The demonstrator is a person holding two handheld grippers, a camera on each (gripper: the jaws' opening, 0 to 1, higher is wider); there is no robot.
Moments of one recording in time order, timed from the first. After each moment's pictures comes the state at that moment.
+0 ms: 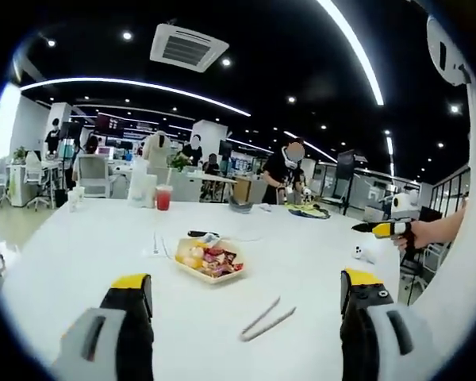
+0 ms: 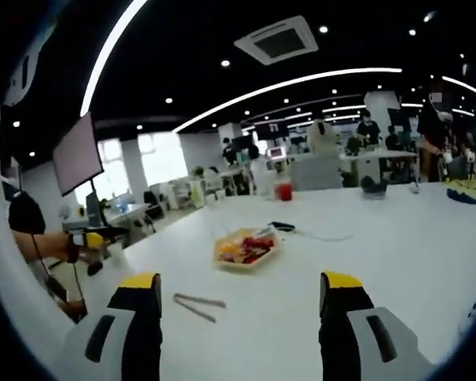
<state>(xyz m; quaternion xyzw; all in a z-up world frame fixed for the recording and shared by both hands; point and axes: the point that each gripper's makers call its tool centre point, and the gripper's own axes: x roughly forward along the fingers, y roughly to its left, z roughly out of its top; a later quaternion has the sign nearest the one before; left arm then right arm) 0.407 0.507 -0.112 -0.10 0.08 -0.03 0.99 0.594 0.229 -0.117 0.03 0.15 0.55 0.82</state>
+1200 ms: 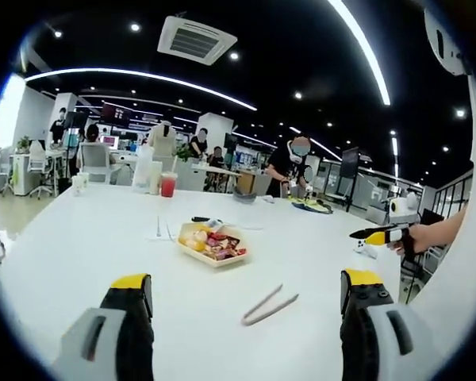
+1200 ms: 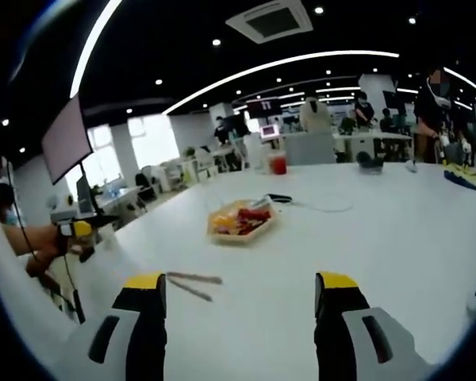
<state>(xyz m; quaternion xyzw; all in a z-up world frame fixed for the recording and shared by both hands) 0.398 0.511 -0.144 -0.12 0.10 -0.02 0.99 0.592 0.236 -0.166 0.00 0.20 0.53 0.83</state>
